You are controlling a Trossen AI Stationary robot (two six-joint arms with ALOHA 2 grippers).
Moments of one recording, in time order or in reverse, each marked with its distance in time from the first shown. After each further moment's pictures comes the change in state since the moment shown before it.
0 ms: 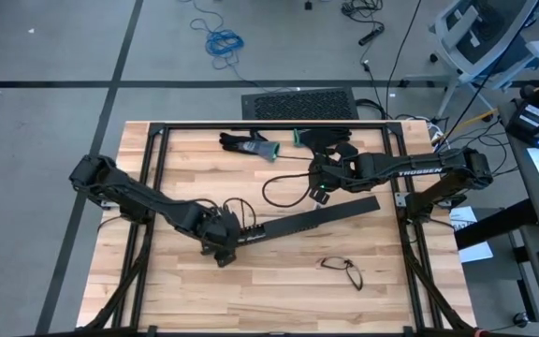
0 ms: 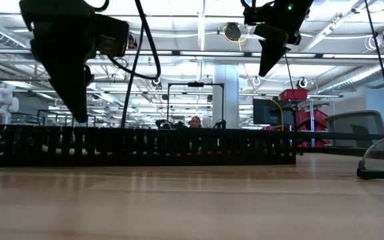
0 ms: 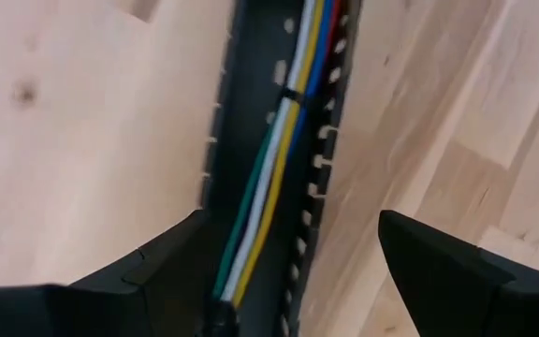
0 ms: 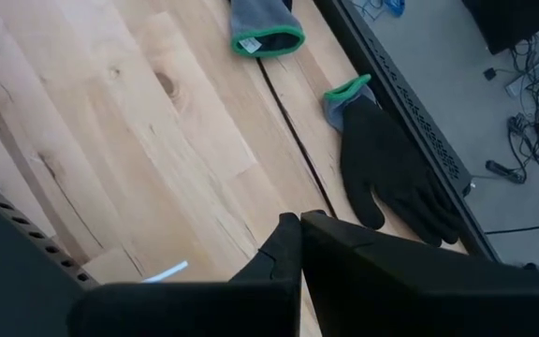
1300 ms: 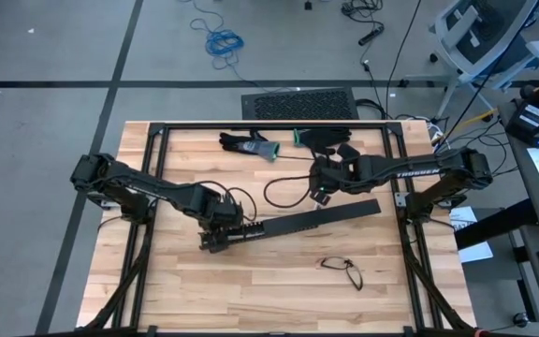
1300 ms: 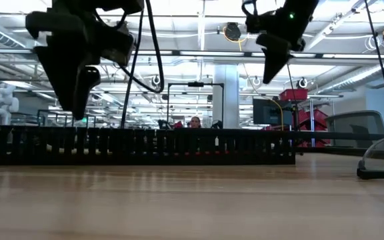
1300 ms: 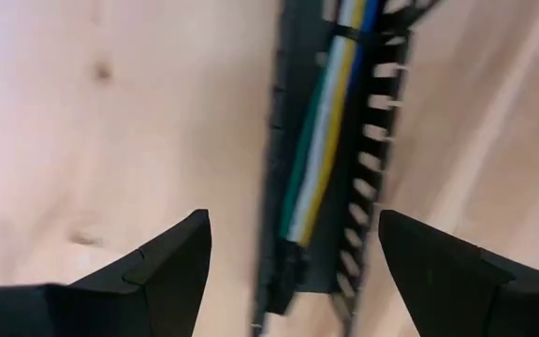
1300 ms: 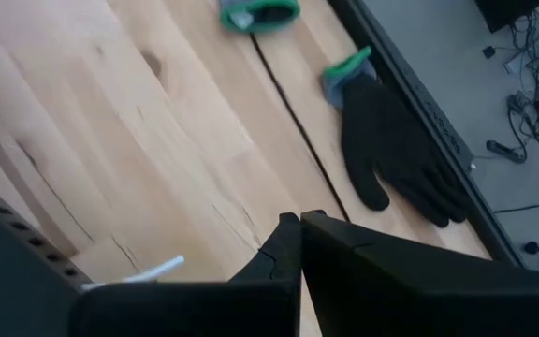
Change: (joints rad) left arm 0.166 -0.001 0.063 -0.237 0.145 0.299; right arm -0.005 0.000 -0.048 0.008 -0.001 0.055
